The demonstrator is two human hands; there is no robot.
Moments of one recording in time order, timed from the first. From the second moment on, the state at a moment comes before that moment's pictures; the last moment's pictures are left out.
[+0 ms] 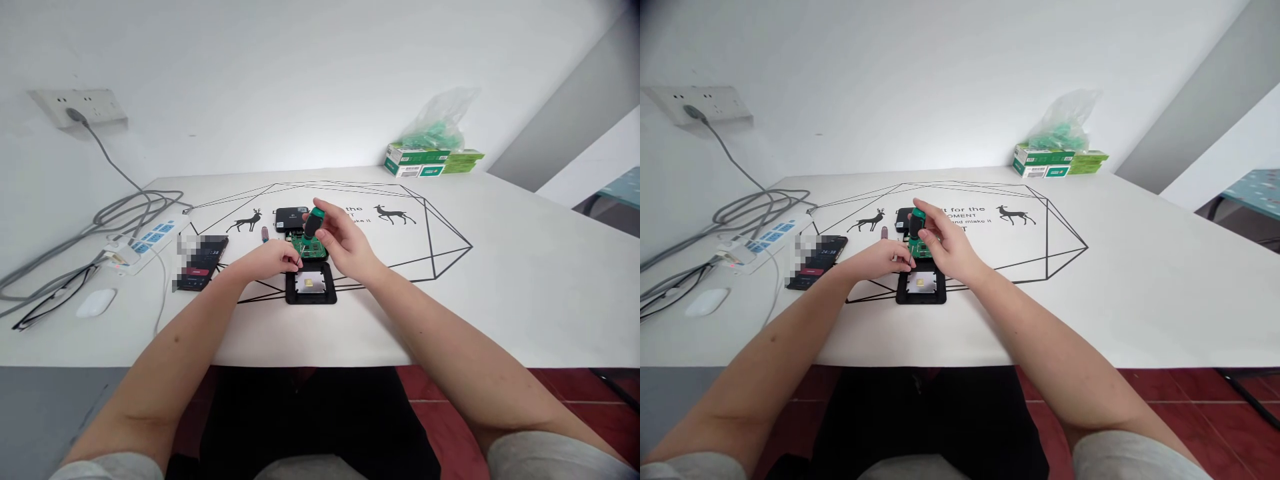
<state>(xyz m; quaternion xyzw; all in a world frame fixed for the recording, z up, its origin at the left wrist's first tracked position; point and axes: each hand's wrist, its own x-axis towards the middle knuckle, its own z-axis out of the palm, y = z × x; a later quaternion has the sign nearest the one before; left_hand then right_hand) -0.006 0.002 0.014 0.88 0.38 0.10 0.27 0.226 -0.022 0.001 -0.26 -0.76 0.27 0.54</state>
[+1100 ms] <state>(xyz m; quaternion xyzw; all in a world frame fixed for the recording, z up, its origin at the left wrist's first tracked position) -0.006 -0.003 0.019 0.88 0.37 0.06 0.29 0.217 -0.032 0.002 -0.29 -0.78 0.18 0.53</state>
